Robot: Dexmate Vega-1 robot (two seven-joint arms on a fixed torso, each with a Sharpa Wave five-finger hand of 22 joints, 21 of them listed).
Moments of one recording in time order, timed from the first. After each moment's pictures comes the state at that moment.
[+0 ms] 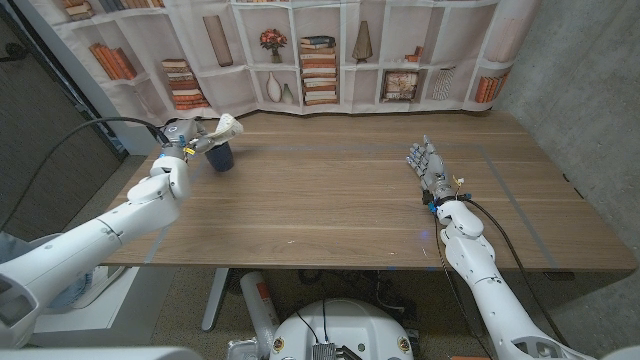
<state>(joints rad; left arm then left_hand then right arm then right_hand) 0.80 0.99 0.53 -1.70 0.35 0.62 0.39 0.97 0.05 0.31 -0.09 0.19 0.94 -0.13 0.34 0.19 0.80 -0.21 0.18 0.20 0.60 -0.06 0.19 0.19 0.22 0.00 0.20 0.18 -0.99 -0.11 0.02 -1.32 0.37 0.20 0.17 0.23 0.03 0.19 -0.09 0.21 0.22 0.06 0.19 0.18 0.23 0.07 0.21 0.18 0.15 0.02 0.19 0.18 0.23 -0.04 0.23 0.18</state>
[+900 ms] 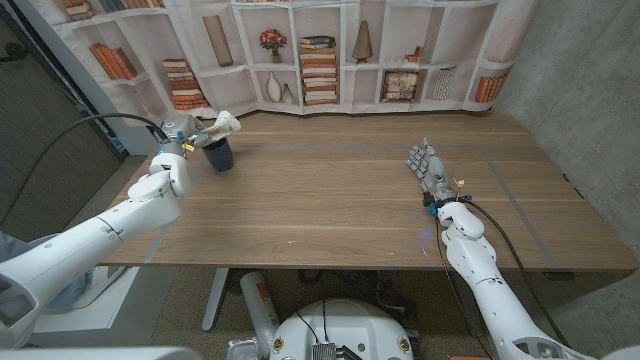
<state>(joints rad) 0.77 0.97 0.55 -1.70 0.38 0.65 0.40 0.98 0.08 0.34 -0.09 0.19 0.93 -0.13 0.34 0.19 0.80 -0.22 0.19 0.20 0.59 -0.06 0.19 0.19 0.22 0.01 0.20 0.18 -0.99 -0.11 0.02 -1.31 0.37 0.19 0.17 0.23 0.03 0.19 -0.09 0.21 0.22 0.06 0.19 0.18 0.23 0.07 0.21 0.18 0.16 0.03 0.19 0.18 0.23 -0.04 0.23 0.18</state>
